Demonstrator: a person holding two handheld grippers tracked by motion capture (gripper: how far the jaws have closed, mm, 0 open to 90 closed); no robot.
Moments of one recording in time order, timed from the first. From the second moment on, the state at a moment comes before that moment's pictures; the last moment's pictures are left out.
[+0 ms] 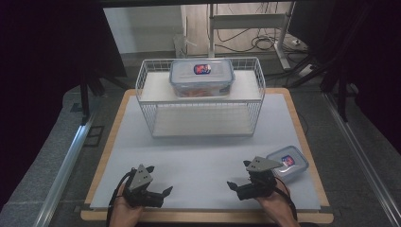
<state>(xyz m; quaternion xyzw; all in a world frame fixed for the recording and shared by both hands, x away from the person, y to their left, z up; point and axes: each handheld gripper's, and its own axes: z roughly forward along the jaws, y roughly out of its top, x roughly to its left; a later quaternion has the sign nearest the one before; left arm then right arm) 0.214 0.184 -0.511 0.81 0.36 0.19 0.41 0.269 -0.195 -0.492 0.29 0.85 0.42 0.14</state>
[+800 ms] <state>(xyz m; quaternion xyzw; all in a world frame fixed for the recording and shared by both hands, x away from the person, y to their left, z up) 0.217 0.184 -0.514 0.81 0.37 0.19 0.41 0.284 -0.231 -0.468 0.33 0.85 0.38 0.15</state>
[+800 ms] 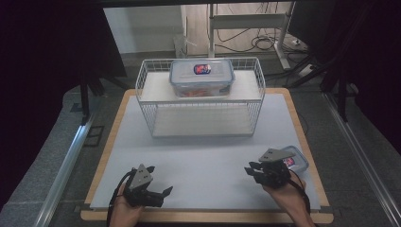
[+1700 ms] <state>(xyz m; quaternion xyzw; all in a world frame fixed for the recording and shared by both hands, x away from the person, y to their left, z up) 0.219 0.186 -0.517 0.81 0.37 0.18 0.41 0.309 -0.374 -0.467 0.51 0.74 0.35 0.26</state>
